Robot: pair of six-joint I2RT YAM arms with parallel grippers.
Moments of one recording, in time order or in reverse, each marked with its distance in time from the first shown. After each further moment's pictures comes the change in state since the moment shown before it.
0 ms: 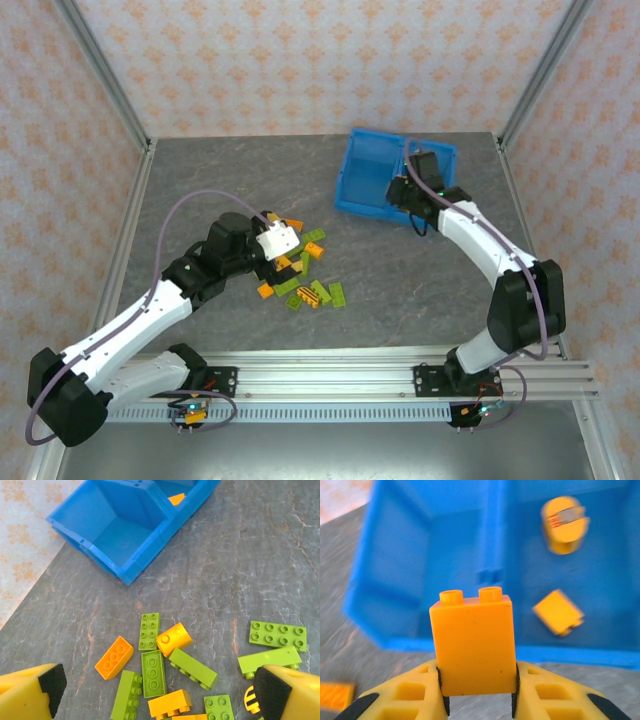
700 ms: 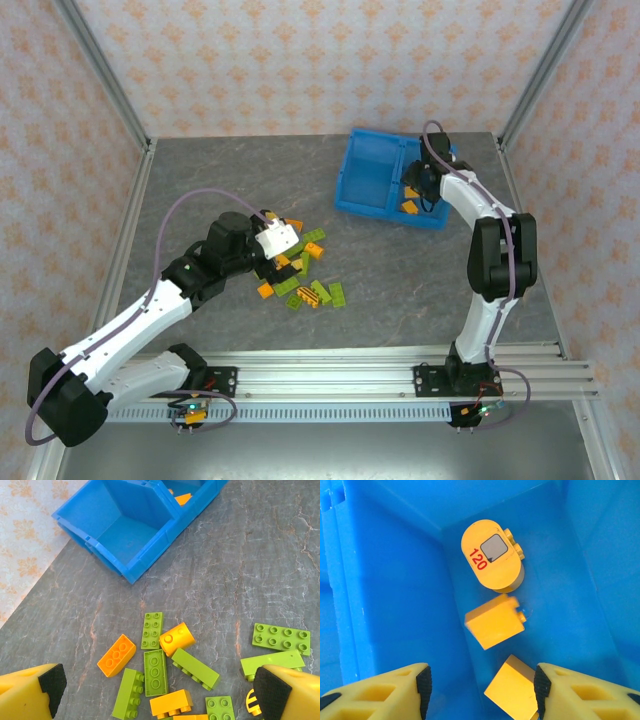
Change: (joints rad) left arm 0.000 -0.002 0.000 0.000 -0.015 -0.018; right arm -0.151 0.346 0.264 -0.057 -0.029 0.134
